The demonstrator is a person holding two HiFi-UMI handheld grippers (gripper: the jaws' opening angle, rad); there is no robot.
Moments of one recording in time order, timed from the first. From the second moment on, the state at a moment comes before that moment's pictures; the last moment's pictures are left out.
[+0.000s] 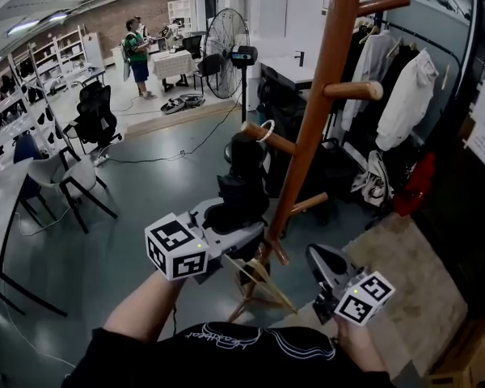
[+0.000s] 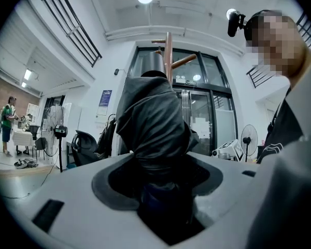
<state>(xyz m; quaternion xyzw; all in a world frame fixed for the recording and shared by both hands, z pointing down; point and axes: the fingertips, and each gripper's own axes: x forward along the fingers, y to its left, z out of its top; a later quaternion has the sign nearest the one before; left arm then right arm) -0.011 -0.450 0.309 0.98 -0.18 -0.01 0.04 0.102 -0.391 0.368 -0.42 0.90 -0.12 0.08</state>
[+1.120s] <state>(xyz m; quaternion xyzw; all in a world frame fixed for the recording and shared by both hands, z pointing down) -0.098 -0.345 0.343 0.97 -0.20 -0.02 0.13 -0.004 -0.314 0.339 -0.38 0.92 -0.09 0.07</state>
